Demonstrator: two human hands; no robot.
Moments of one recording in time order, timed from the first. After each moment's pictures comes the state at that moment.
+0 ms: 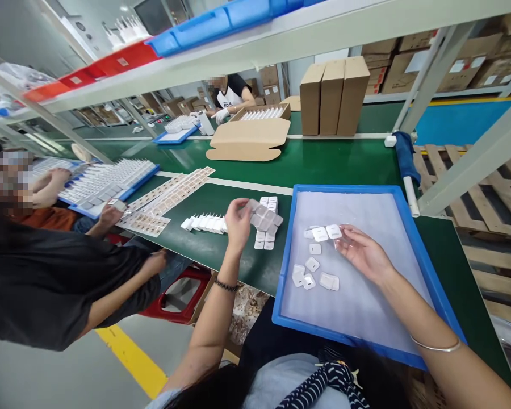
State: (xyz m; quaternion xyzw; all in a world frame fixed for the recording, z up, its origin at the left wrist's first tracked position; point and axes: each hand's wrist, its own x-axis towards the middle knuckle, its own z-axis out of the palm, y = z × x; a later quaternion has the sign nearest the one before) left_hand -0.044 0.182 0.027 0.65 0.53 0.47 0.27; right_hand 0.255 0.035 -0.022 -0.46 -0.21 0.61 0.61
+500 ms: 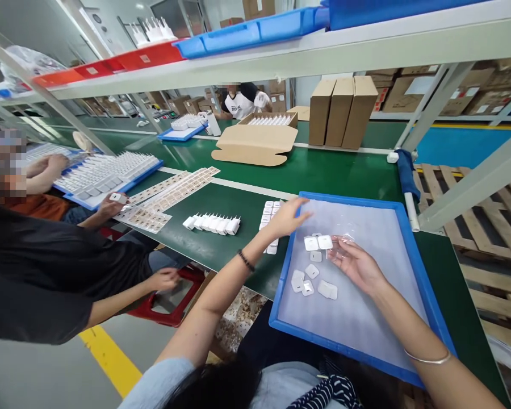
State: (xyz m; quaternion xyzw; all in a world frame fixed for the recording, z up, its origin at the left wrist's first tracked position) left_hand 0.045 0.194 0.031 0.82 0.36 0.25 0.36; right_hand 0.233 0.037 -0.016 -0.47 -0.24 0.62 0.59
